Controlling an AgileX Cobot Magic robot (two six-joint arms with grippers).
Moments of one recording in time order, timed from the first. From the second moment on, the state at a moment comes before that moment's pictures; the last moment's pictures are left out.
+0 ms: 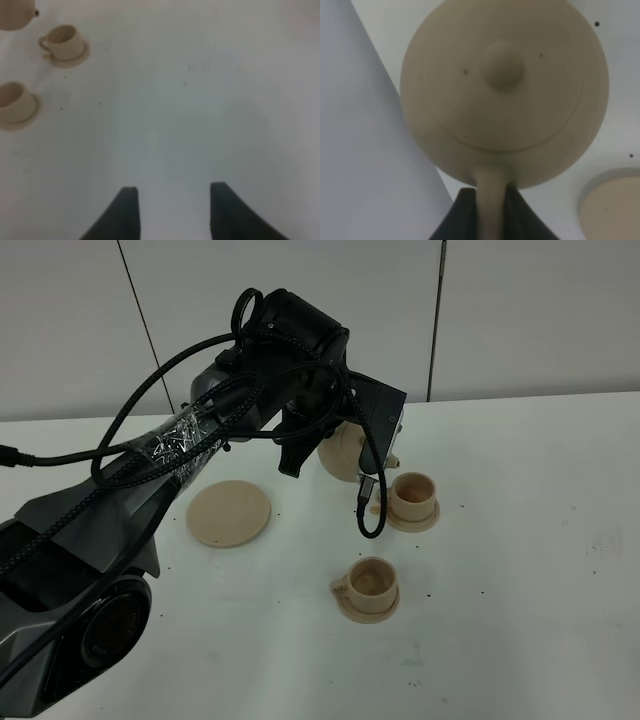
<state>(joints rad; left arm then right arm) -0.58 2.41 -2.31 0.39 0.99 1.29 -0.15 -0.01 -0.49 0.27 1.09 -0.17</state>
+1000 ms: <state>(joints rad) -0.59 2.41 -2.30 0.42 0.94 1.29 -0.15 -0.01 -0.49 0.25 1.09 -0.14</state>
